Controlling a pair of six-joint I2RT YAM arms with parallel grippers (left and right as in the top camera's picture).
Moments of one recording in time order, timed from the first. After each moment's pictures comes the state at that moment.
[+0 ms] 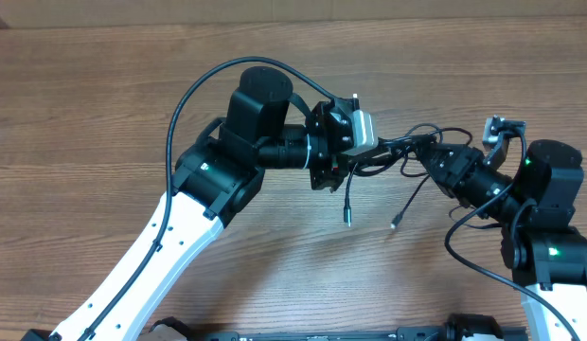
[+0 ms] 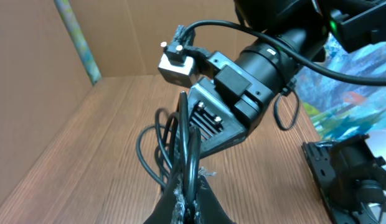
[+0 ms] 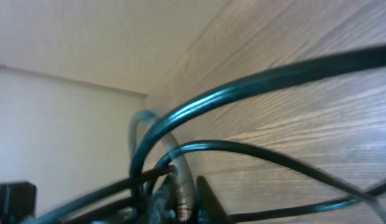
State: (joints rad) left arm -0.60 1.40 1.37 -0.36 0.83 0.40; right arm -0.08 0.90 0.88 -0.52 -0.71 0.81
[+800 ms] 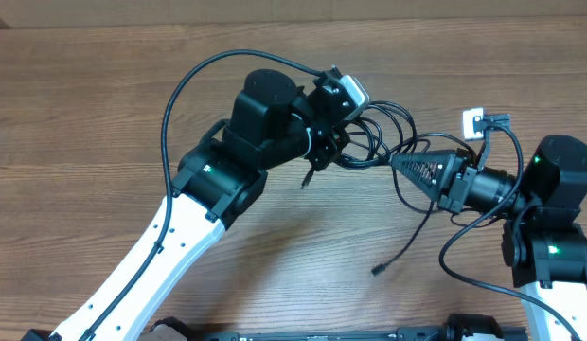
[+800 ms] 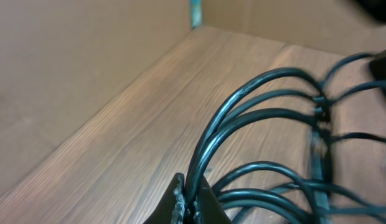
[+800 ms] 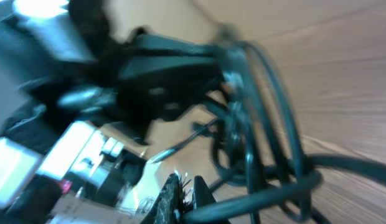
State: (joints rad) left arm -0.61 1.40 1.37 -0.38 0.36 0.22; right arm -0.08 0.91 0.88 -0.33 -1.18 0.54
